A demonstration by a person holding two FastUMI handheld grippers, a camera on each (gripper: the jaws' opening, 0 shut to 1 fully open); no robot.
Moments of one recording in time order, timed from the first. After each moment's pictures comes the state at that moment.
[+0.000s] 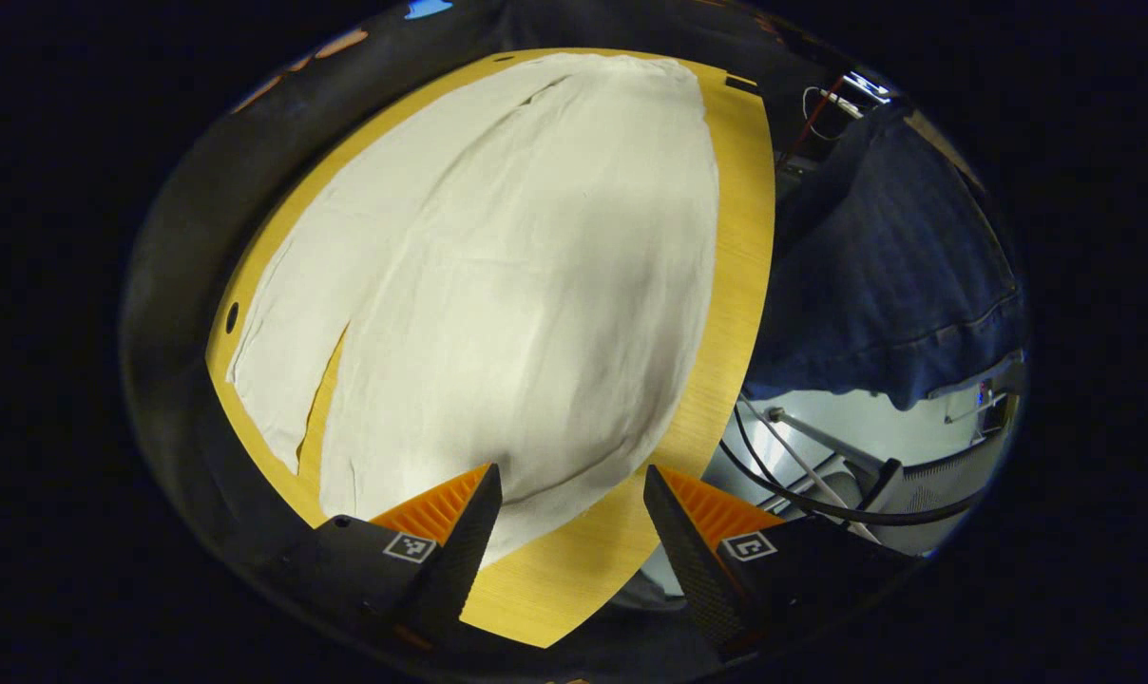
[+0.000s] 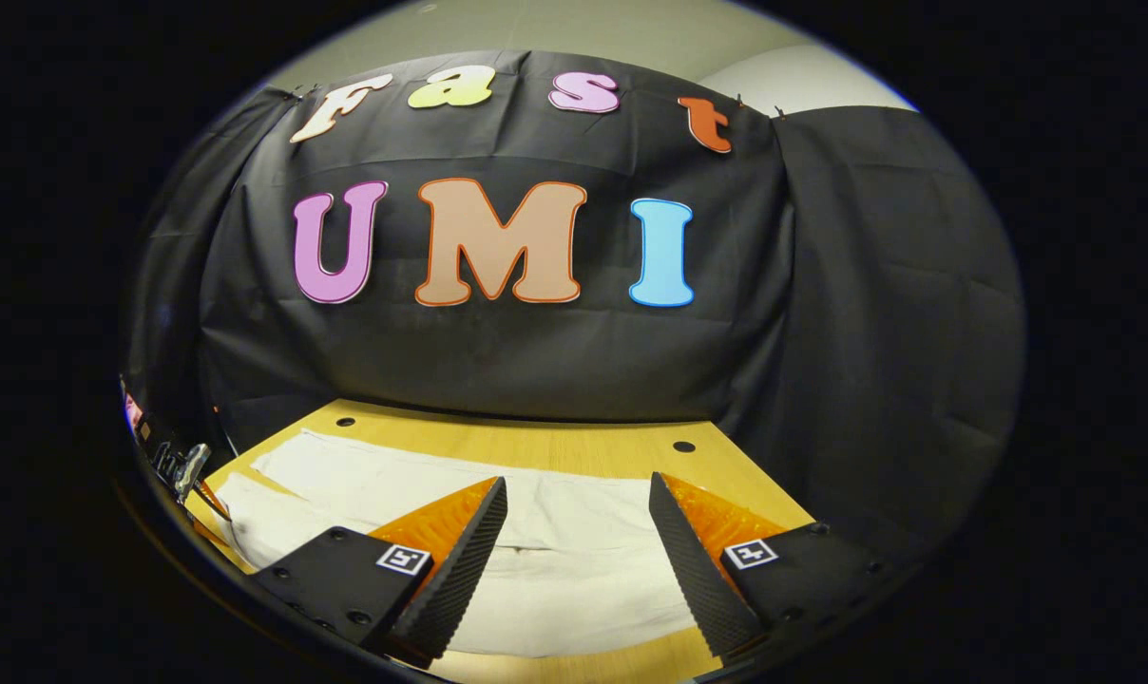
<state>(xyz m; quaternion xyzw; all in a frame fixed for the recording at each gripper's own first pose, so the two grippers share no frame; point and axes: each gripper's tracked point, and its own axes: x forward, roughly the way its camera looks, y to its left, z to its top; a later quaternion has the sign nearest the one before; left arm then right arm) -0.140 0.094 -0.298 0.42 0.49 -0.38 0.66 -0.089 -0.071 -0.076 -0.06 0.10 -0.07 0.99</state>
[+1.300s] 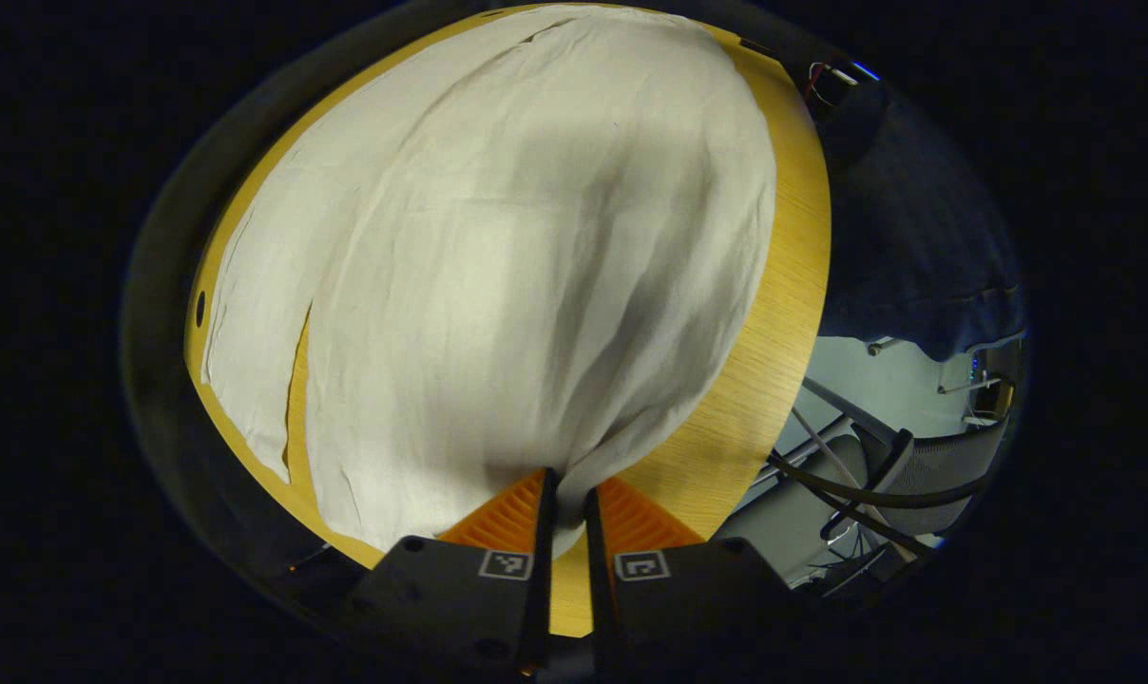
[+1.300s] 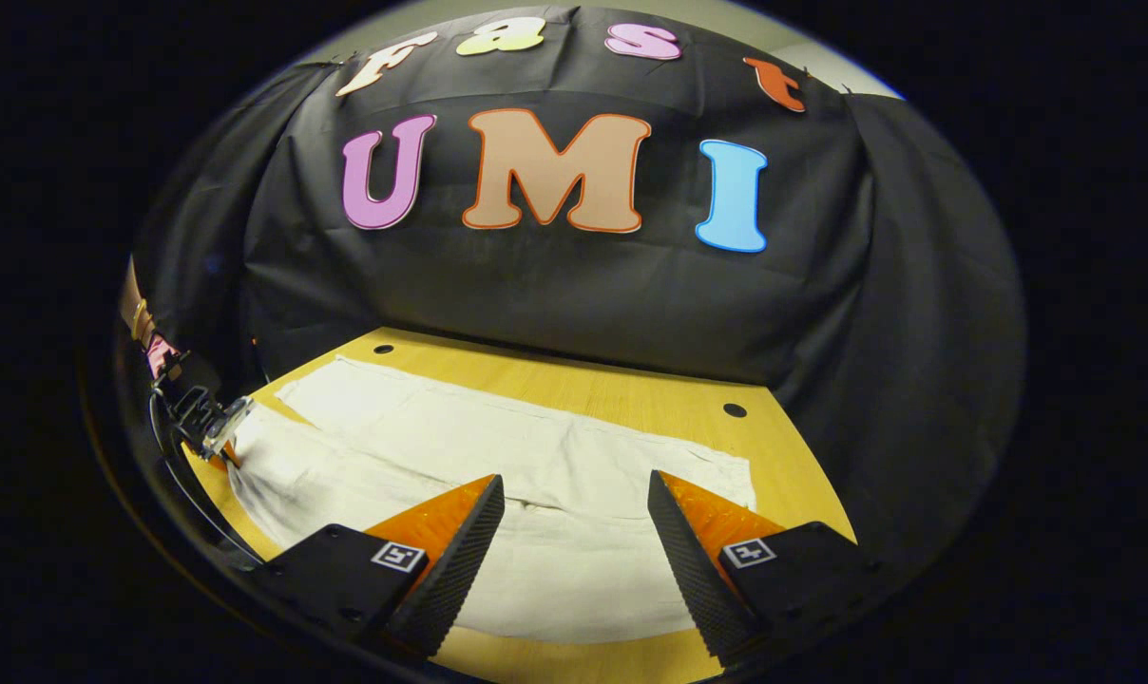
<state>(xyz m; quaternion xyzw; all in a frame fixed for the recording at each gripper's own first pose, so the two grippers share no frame) -0.114 0.116 -0.319 0.45 0.55 -0.35 0.61 -0.058 -0.076 -0.150 -0.10 0.20 0.04 0.97</state>
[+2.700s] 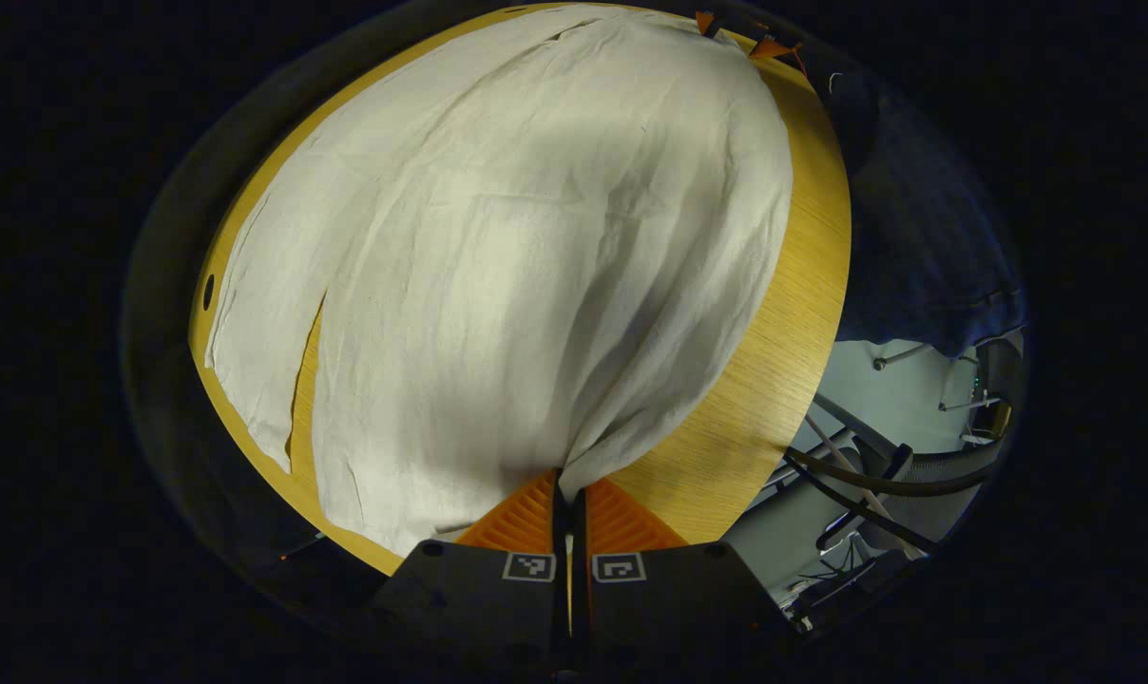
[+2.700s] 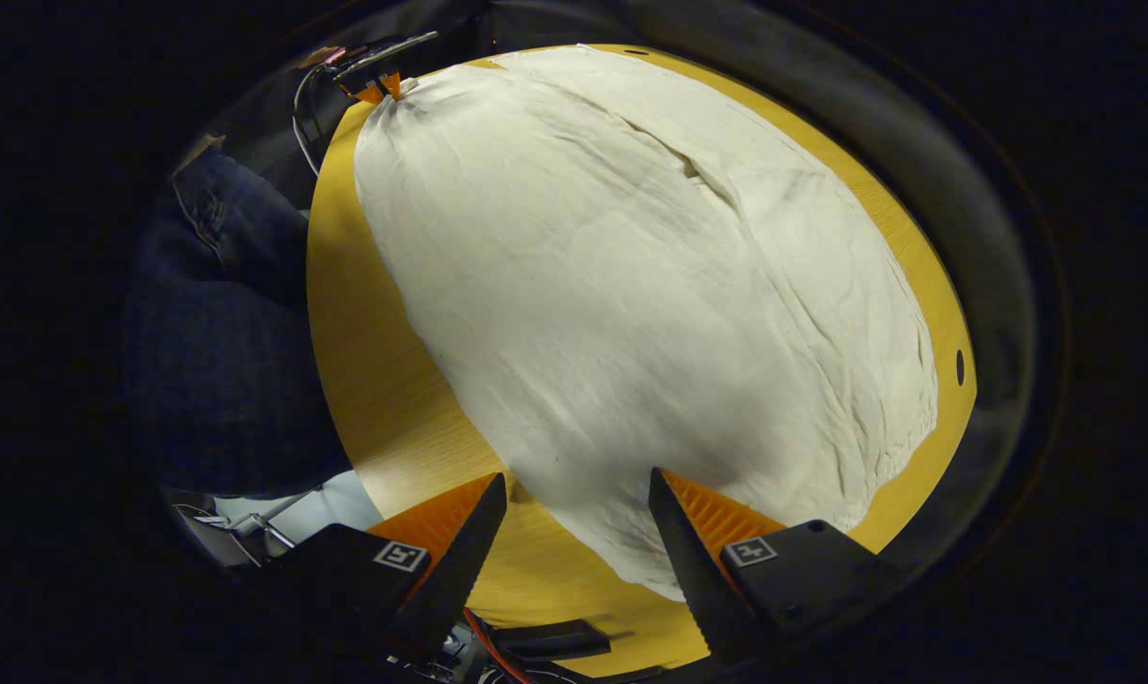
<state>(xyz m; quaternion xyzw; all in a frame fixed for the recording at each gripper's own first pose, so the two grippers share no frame) -0.113 0.113 -0.324 0.43 0.56 -0.33 0.62 -0.129 -0.172 -0.348 -0.35 0.56 0.36 0.67</state>
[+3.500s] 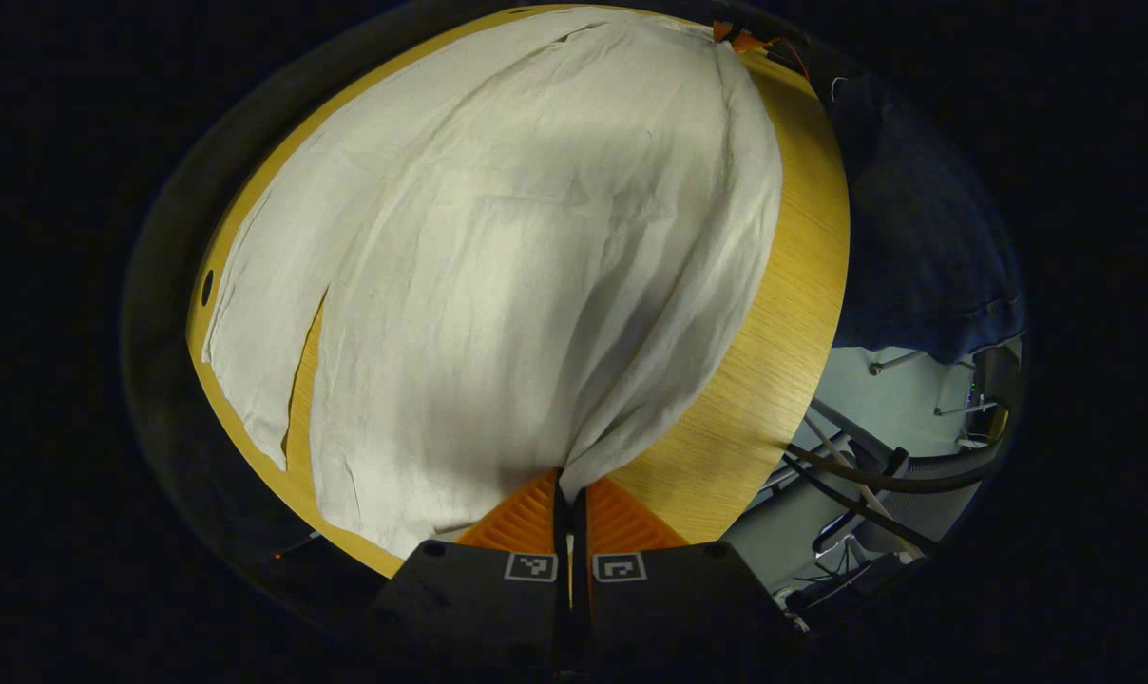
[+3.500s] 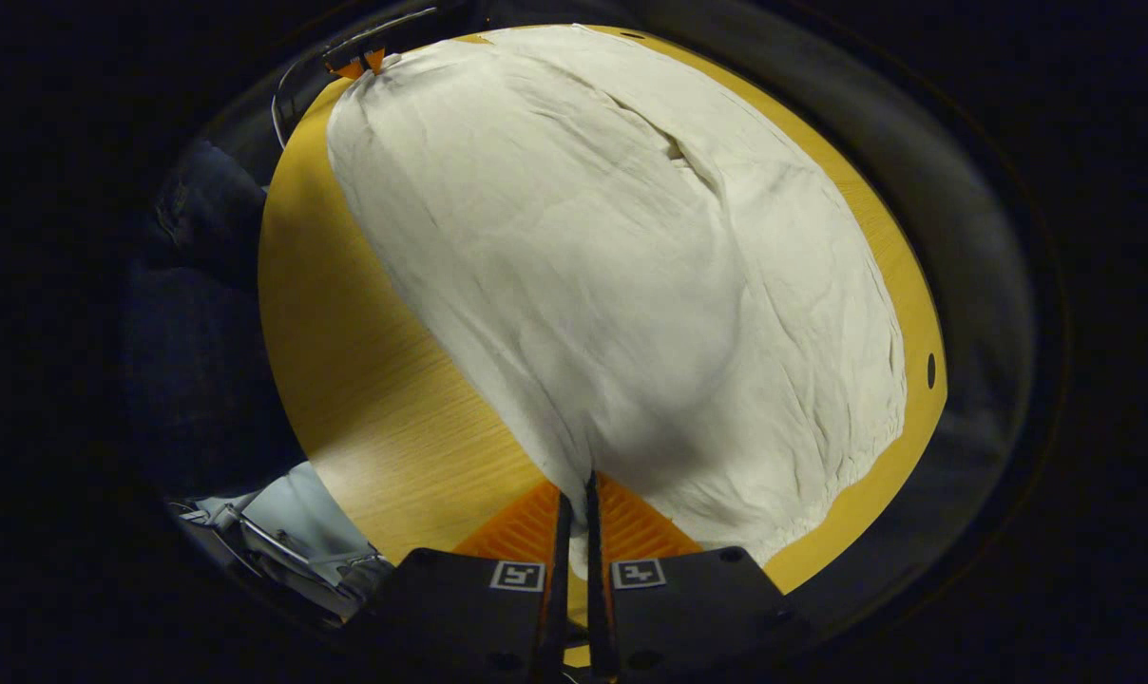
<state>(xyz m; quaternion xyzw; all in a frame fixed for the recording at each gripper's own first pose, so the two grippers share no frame) -0.113 0.111 -0.324 0.42 0.56 -0.33 0.63 -0.112 -0.183 -0.348 -0.41 0.55 0.30 0.66</state>
